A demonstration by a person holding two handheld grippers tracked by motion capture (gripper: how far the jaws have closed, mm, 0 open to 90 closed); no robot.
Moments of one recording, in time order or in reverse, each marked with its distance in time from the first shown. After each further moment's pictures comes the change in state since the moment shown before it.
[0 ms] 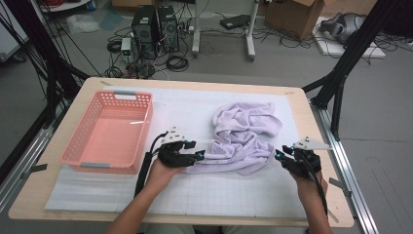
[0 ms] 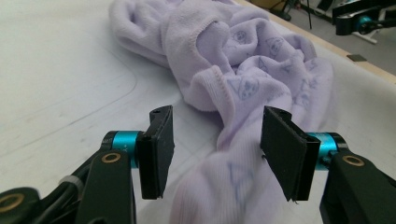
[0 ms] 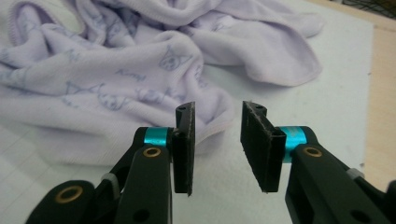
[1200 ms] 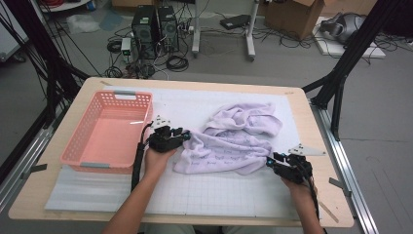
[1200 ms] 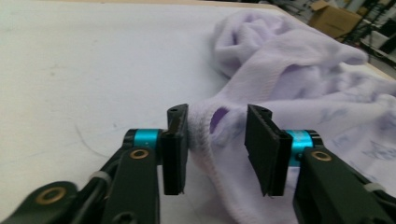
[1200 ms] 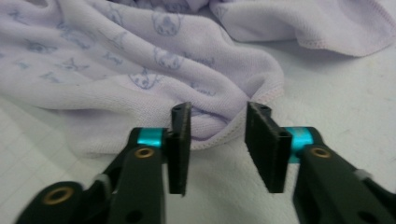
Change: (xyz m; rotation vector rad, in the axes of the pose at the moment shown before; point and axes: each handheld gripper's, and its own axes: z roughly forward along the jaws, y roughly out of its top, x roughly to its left) left arm 0.051 -0.010 -0.016 -0.104 0.201 -0.131; right arm 0.006 -0.023 0.027 -0.013 0.117 0.097
